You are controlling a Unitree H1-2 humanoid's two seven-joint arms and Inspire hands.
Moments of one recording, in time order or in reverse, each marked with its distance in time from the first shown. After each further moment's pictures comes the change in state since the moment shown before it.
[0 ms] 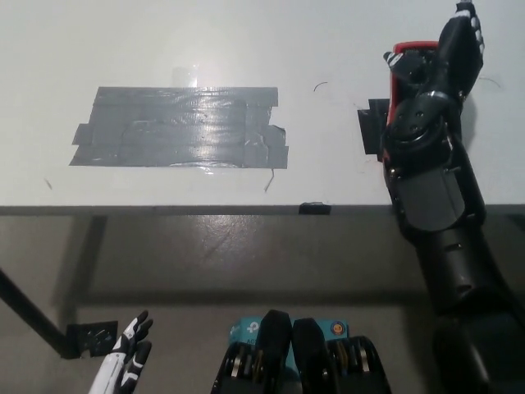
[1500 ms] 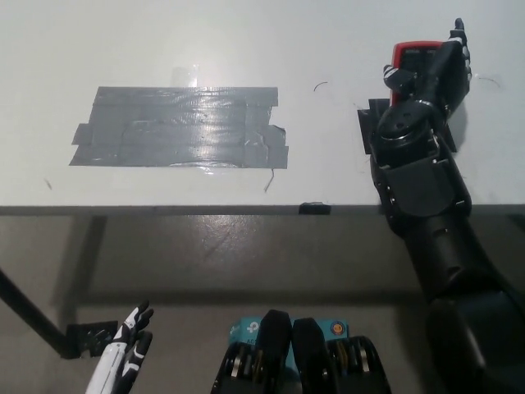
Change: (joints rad) left_arm -0.026 0.000 0.003 0.000 0.004 -0.004 0.000; right_arm -0.064 0.009 -0.023 0.196 0.158 -0.032 -0.137
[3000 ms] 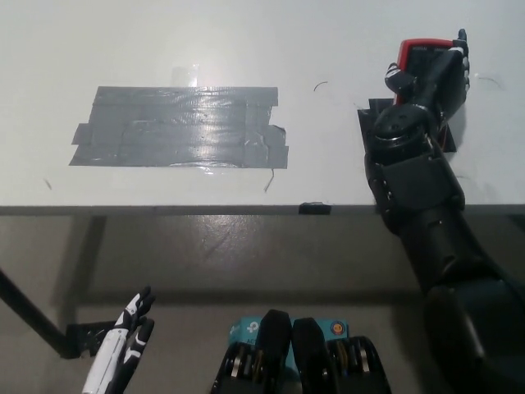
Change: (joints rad) left_arm -0.038 0.001 0.003 0.000 0.006 0.000 0.000; right_arm -0.041 0.001 -0.019 0.134 0.099 -0.093 -0.105
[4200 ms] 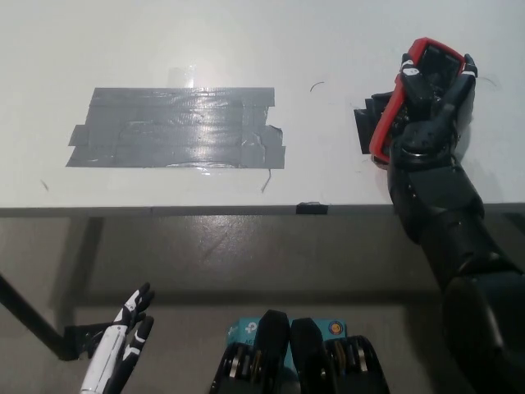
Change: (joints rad) left_arm -0.007 0.005 0.000 -0.008 0.003 0.001 0.000; right_arm -0.002 -0.049 -0.061 0.180 0.142 -0.230 0.068
